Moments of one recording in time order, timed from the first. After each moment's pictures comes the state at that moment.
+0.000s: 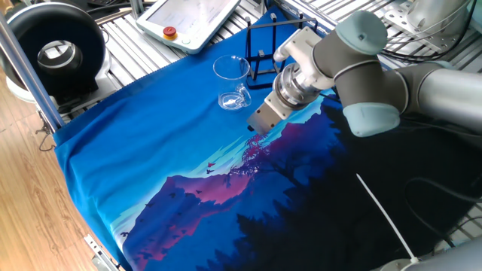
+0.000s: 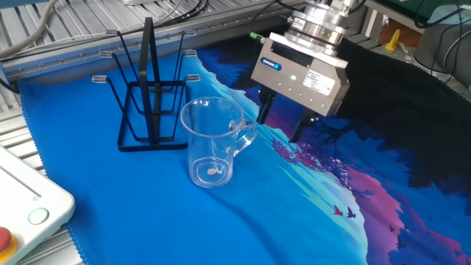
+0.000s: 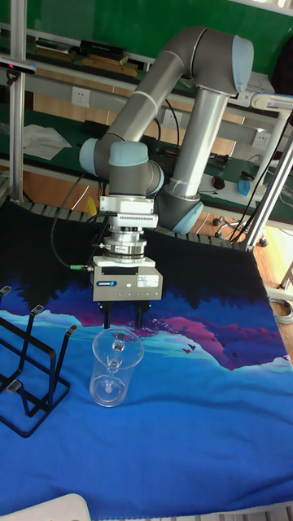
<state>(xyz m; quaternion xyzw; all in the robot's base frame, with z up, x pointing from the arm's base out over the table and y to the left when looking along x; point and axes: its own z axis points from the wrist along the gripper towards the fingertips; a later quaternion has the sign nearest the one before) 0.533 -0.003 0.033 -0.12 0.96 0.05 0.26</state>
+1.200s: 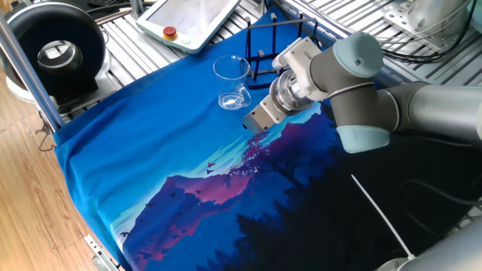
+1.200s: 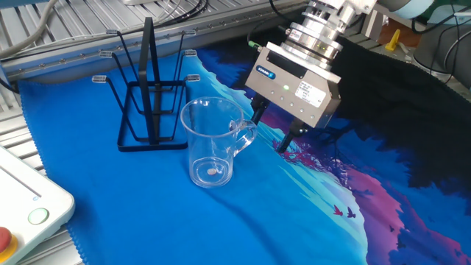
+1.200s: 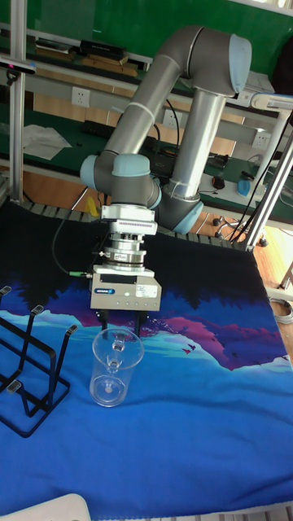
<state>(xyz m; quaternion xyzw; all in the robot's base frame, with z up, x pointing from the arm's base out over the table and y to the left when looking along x) 0.553 -0.008 0.023 -0.08 0.95 0.03 0.30</state>
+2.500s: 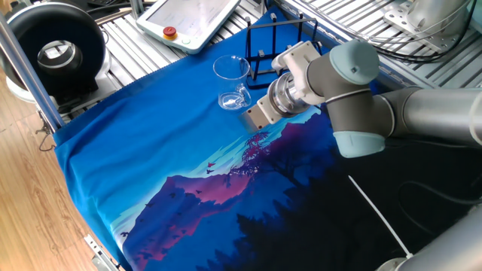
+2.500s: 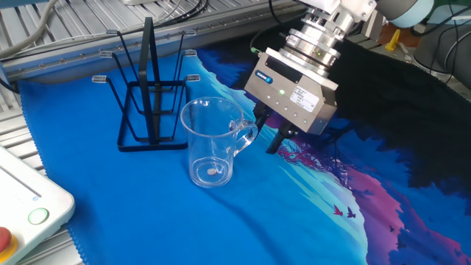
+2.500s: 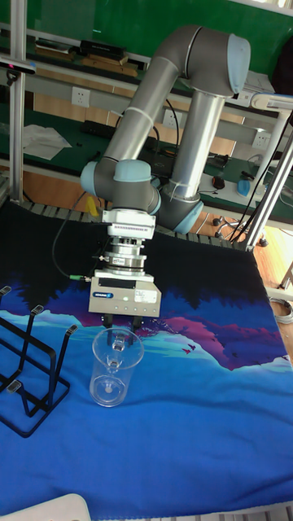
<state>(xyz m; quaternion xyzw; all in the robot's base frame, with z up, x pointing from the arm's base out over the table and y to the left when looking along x) 0.562 -0.009 0.018 -0.02 0.95 0.04 0.31</state>
